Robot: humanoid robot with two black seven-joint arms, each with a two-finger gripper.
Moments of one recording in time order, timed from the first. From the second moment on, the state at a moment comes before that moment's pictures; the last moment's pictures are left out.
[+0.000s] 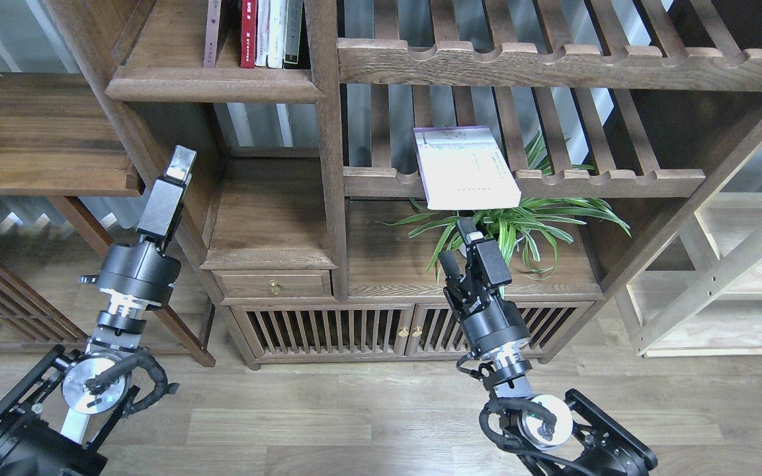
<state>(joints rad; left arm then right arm) -0.16 0.17 -1.14 -1.31 0.12 -0.49 -0.30 0.09 0.02 0.97 1.11 0.31 0.58 0.20</state>
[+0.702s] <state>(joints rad) 0.13 0.18 -1.28 -1.40 0.12 -0.49 -0.30 0.35 0.02 0.96 0.76 0.42 0.58 0.21</state>
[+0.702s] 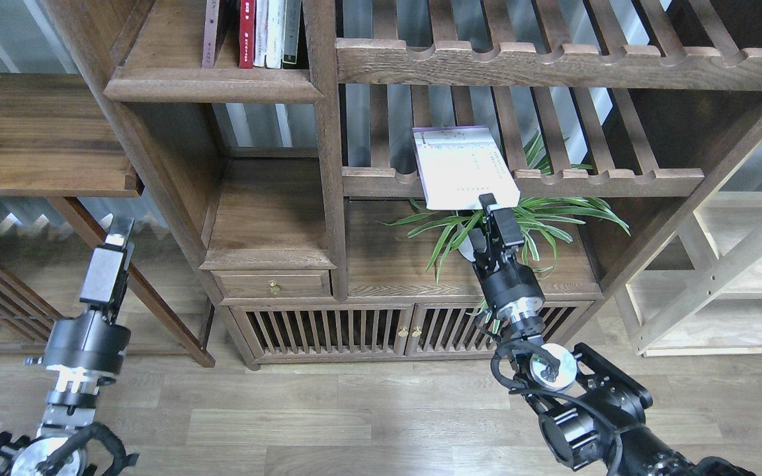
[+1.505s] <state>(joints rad) 0.19 0.18 -1.33 -1.40 0.13 -0.49 -0.30 0.46 0.02 0.90 0.69 0.48 0.46 0.21</state>
